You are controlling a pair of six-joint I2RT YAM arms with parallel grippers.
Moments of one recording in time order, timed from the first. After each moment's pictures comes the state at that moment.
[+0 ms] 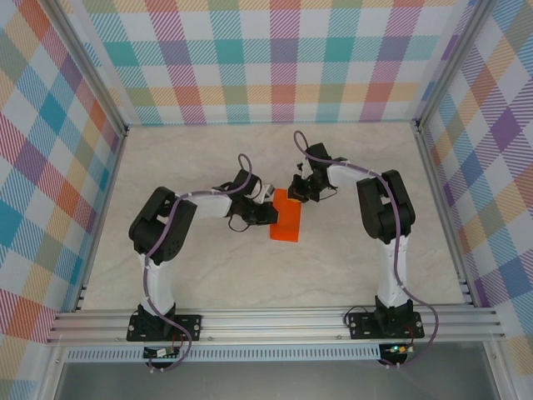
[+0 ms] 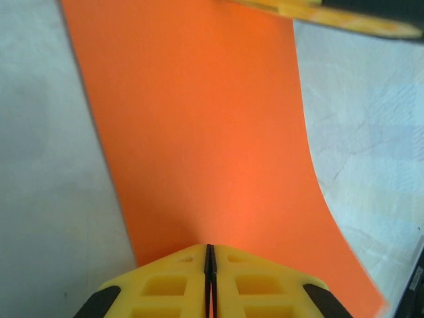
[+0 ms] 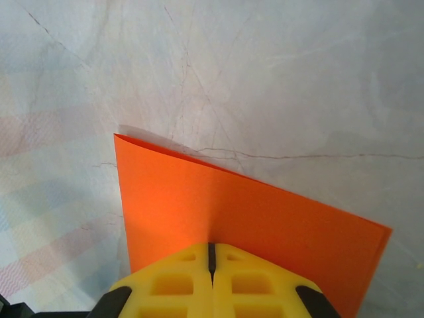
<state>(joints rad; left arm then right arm) -0.55 1.98 1.13 -0.18 0.58 -0.46 0.39 2.16 1.48 -0.52 -0.51 0.53</state>
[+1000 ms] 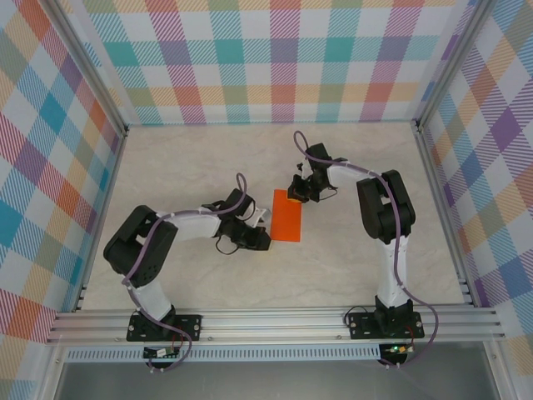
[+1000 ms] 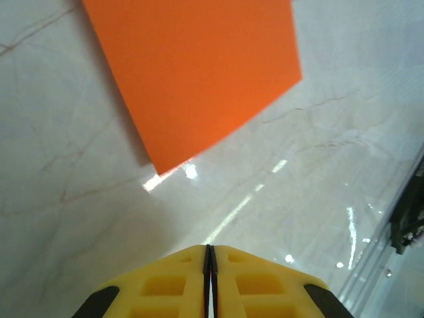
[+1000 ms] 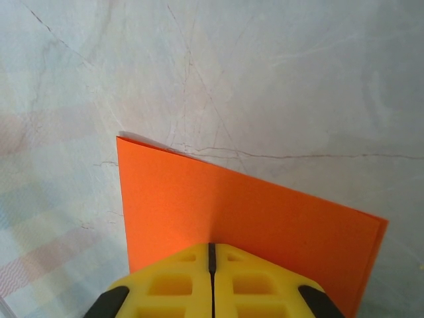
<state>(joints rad) -0.61 1.71 0.88 -0.28 0.61 -0.37 0.39 2.16 1.47 -0.51 -0.52 0.53</state>
